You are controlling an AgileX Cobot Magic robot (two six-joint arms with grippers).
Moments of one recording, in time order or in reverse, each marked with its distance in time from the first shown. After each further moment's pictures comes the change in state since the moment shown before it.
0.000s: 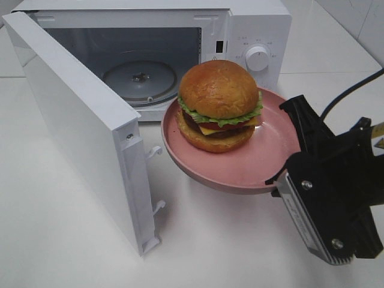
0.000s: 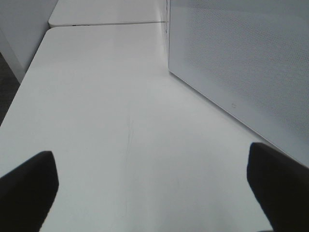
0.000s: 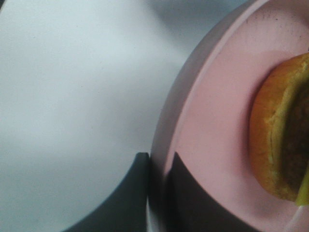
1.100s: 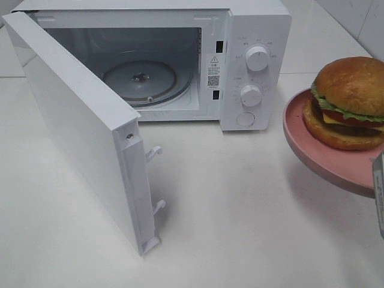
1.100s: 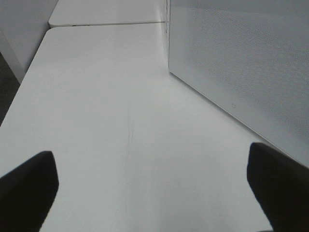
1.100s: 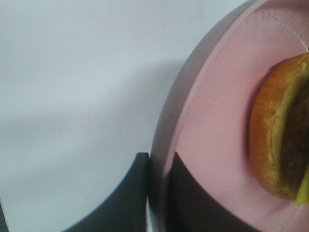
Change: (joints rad) left arm 0.000 0.000 0.000 0.000 0.000 0.000; right arm 0.000 -0.353 0.092 -0.568 0.392 0.962
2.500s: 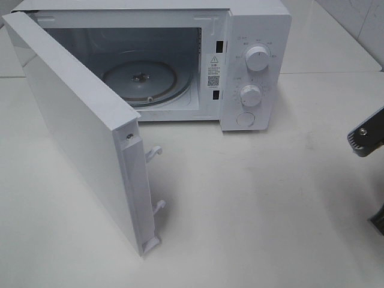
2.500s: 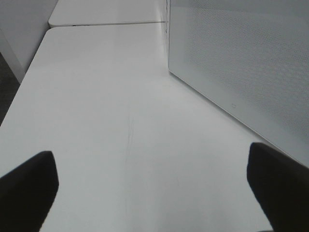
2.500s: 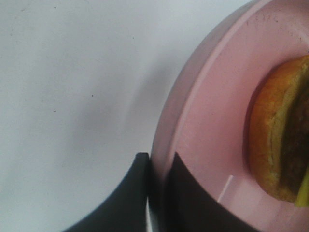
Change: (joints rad) left arm 0.000 0.000 0.000 0.000 0.000 0.000; right arm 0.000 0.321 0.000 -0.436 0.132 1.314
